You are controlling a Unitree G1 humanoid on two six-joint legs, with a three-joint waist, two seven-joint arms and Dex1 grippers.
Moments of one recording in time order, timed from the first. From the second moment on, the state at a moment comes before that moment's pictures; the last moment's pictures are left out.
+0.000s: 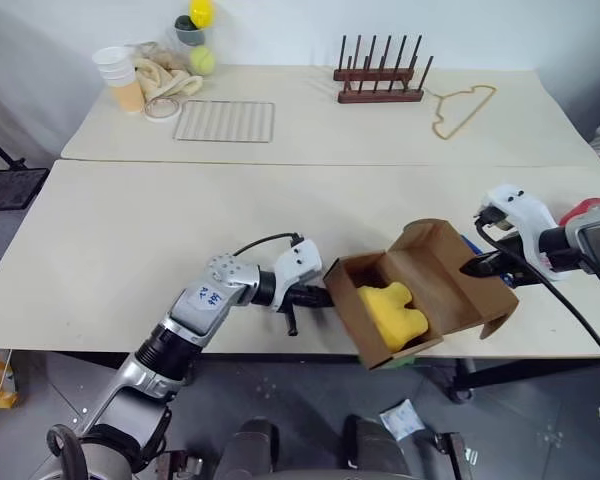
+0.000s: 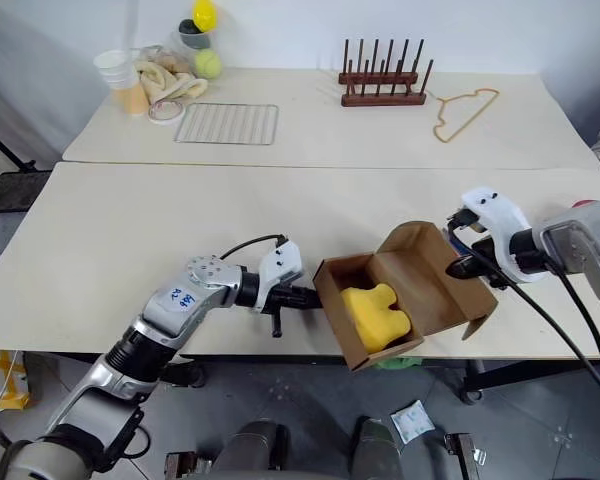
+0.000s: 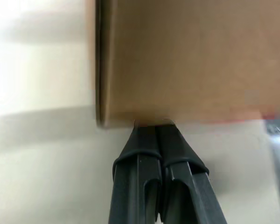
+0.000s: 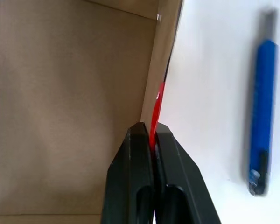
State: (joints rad) left arm -0.65 0.36 -0.37 0.01 -0.19 0.67 -0.85; right arm -0.81 -1.13 0.18 -0.16 0.57 1.51 0.79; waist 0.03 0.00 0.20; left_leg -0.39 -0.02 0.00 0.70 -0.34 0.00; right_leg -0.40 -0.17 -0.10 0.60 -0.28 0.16
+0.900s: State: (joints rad) left arm -0.51 0.70 -0.07 0.05 -0.28 0.42 -1.06; right arm -0.71 -0.91 -0.18 -0.26 0.61 1.52 0.65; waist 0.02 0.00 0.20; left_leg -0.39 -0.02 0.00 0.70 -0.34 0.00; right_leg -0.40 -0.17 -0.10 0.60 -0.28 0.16
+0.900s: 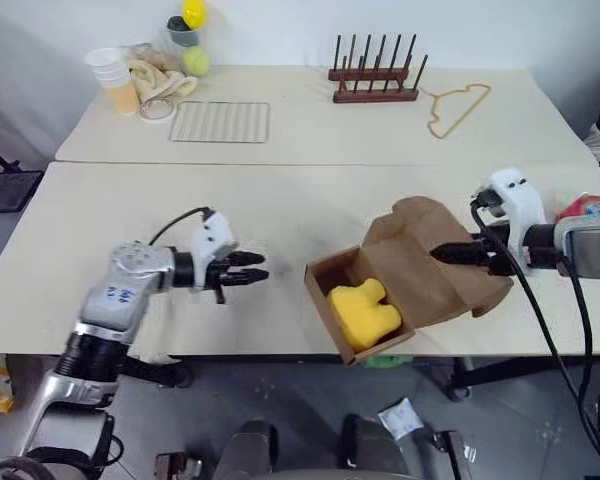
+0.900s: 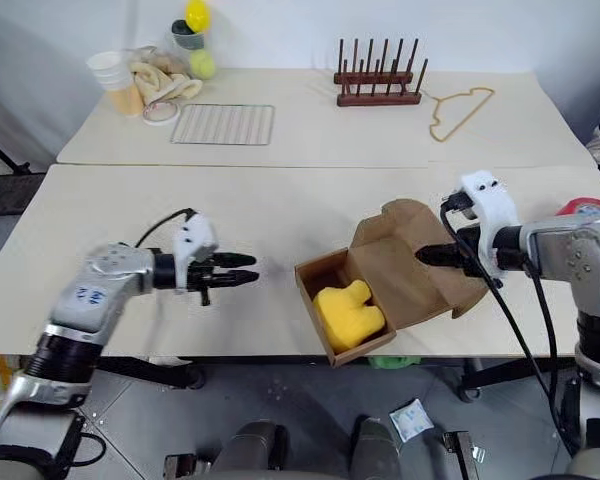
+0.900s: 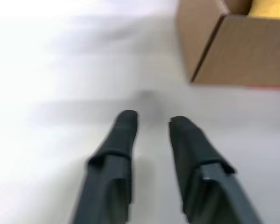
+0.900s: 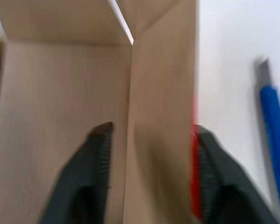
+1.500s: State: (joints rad) left arm -0.02 0.91 0.42 0.15 -0.45 0.28 -1.25; right arm -0.18 -0.89 -0.49 -0.29 0.65 0.43 1.35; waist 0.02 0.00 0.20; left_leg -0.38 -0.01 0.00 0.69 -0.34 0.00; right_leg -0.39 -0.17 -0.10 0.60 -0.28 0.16
